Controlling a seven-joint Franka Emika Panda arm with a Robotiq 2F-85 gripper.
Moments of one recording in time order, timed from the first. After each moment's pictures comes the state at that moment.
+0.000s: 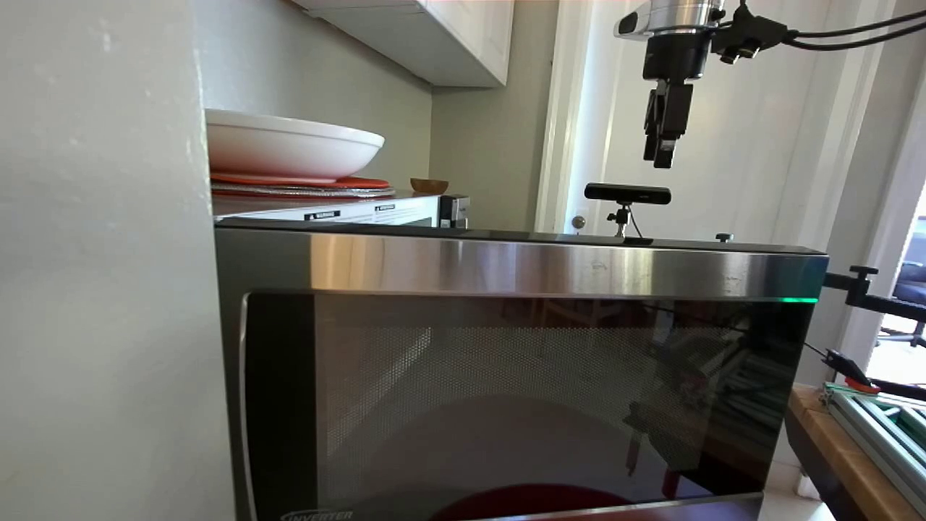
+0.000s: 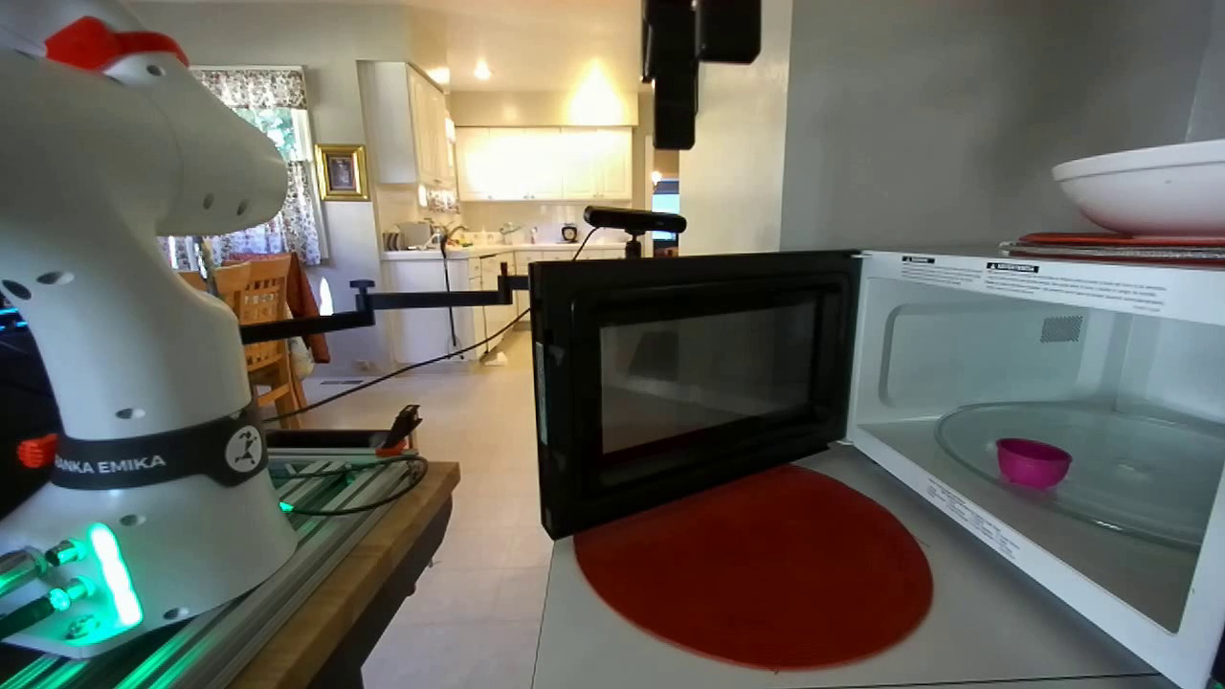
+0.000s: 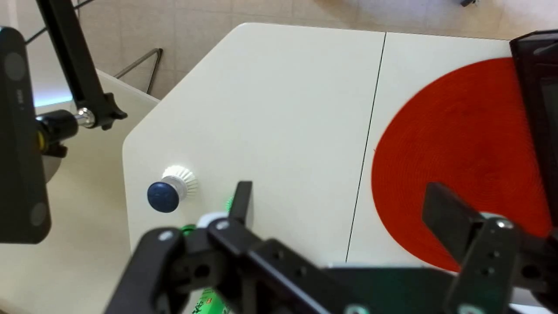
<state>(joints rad) -0.11 -0.47 -0.13 -2.40 -0.25 1.98 -0.25</state>
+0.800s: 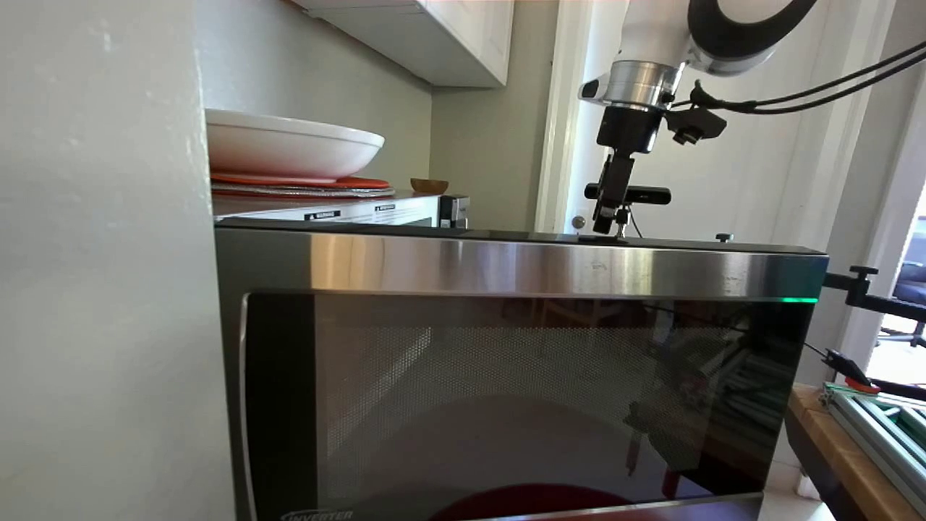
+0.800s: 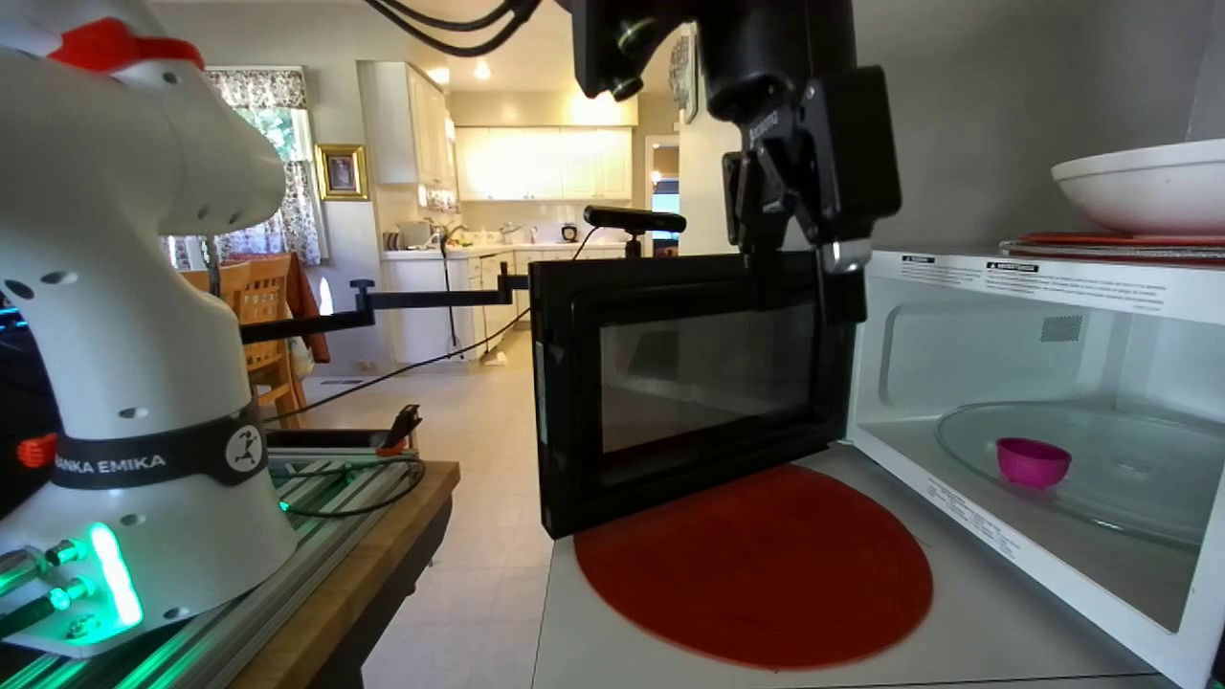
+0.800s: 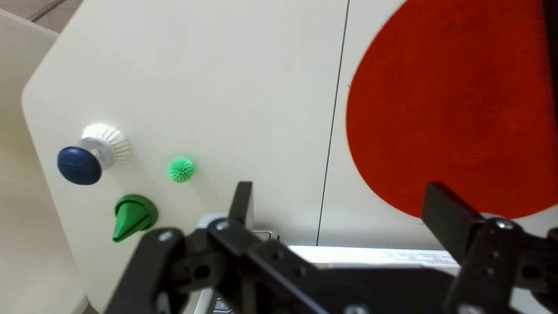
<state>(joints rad) -0.08 -0.27 -0.13 -2.51 -0.12 2.42 -0.22</state>
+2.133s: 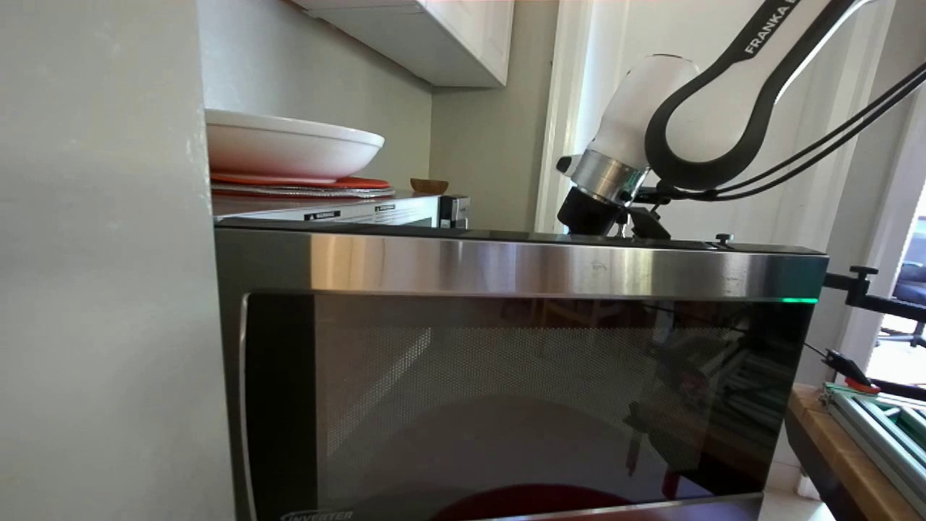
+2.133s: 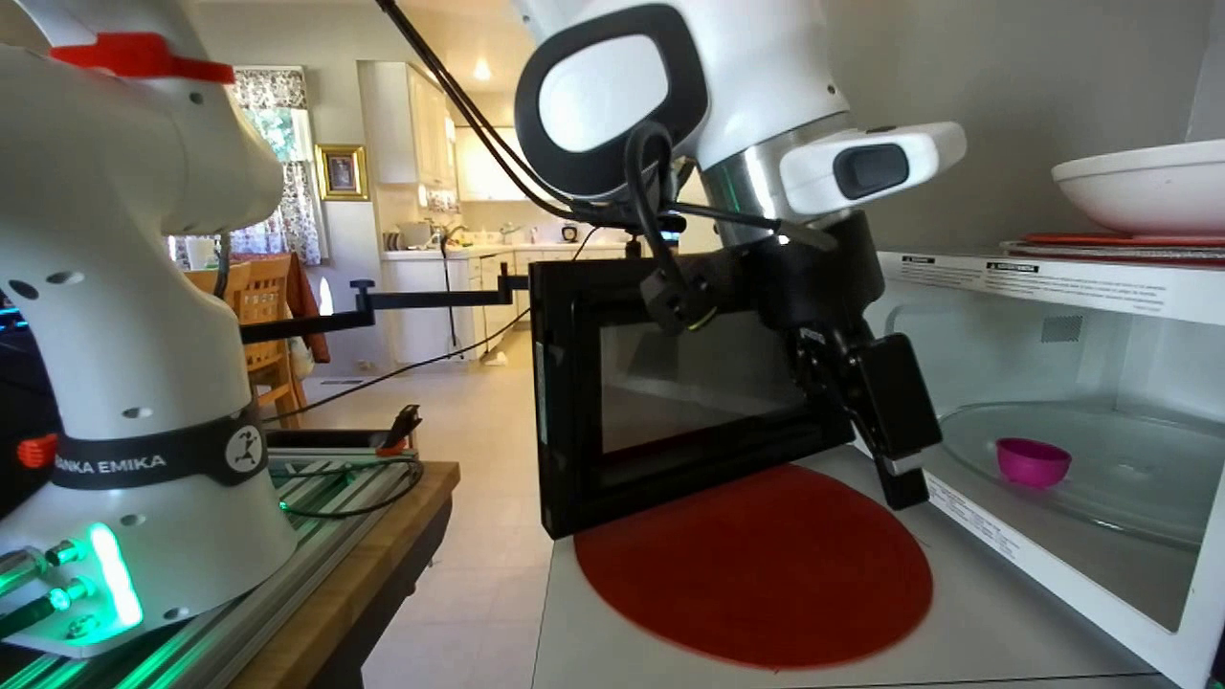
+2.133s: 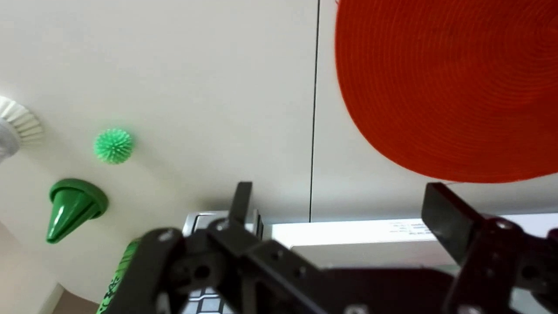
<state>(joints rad) -0.04 0.06 -0.08 -2.58 0.09 3.02 -0.24</state>
